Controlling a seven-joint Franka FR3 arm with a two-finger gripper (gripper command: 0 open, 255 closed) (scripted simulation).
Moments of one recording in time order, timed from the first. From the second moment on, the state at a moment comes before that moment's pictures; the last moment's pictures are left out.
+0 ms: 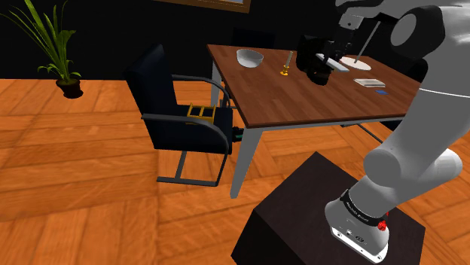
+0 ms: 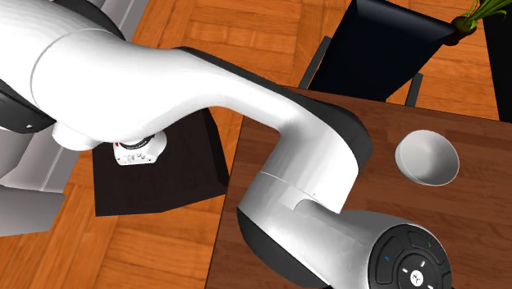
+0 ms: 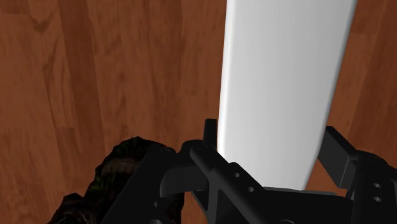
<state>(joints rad) -0.56 0.33 -0.28 -1.41 0.08 1.72 -0.37</state>
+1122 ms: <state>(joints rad) -0.55 0.35 -0.27 -1.62 0.09 1.95 -0.38</state>
